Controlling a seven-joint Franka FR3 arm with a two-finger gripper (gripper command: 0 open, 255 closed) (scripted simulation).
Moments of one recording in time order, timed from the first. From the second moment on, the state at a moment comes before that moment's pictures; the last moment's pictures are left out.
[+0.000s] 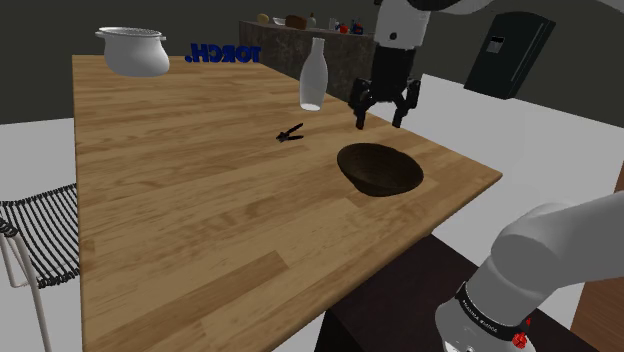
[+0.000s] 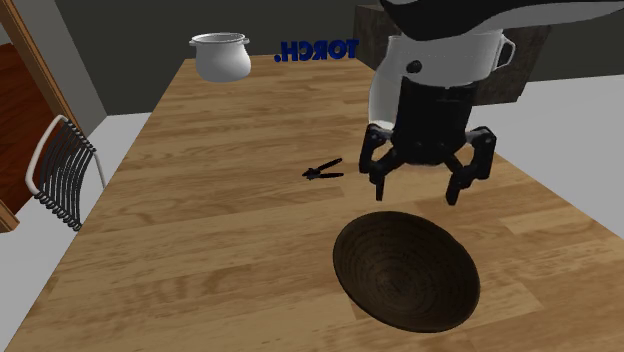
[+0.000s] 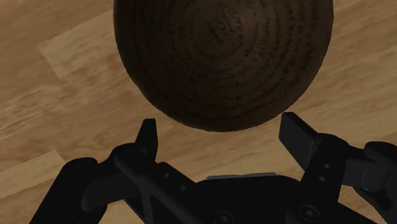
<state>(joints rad) -0.13 -0.59 0.30 -2.21 0.14 1.59 0.49</state>
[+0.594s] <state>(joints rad) -0.24 -0.28 0.49 -2.01 0.15 1.72 1.04</state>
